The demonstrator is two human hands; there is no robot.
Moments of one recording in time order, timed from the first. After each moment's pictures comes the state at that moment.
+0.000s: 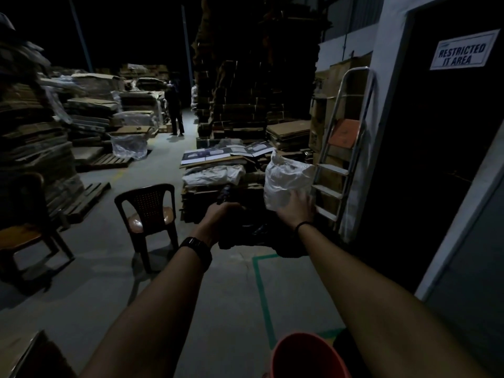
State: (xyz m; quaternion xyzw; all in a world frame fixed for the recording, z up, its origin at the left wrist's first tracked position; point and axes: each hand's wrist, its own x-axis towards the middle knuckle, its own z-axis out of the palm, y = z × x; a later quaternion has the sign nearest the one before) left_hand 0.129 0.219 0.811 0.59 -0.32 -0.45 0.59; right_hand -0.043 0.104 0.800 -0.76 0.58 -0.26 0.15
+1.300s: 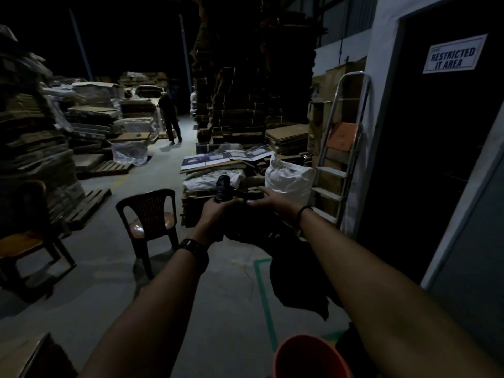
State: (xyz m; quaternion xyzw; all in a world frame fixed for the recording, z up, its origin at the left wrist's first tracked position) left_hand 0.125 0.233 0.823 0.59 -0.36 -0.36 0.62; right_hand -0.029 0.130 0.848 -0.75 0.32 -0.18 0.56
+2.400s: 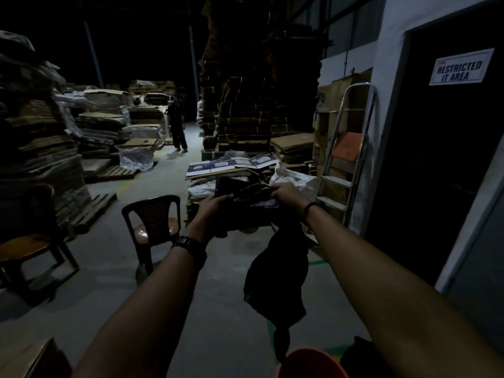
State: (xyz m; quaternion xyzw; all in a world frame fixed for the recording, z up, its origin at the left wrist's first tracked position) left_hand 0.153 0.224 0.847 0.58 -0.28 -0.40 0.65; right_hand -0.026 0.112 0.879 -0.78 0.39 -0.27 0.40
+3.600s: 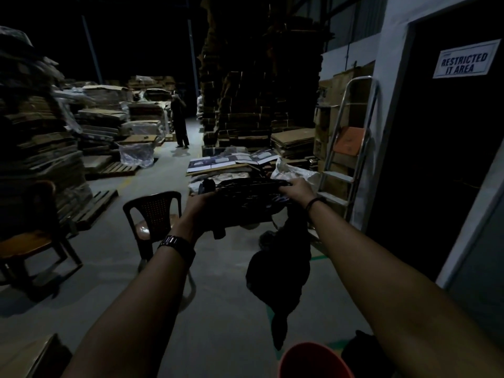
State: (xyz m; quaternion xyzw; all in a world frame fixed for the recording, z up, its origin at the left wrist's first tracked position) left_hand 0.182 0.237 0.843 0.58 -0.24 -0.39 0.67; right_hand -0.035 0.095 0.865 -0.76 0.44 -0.33 0.35
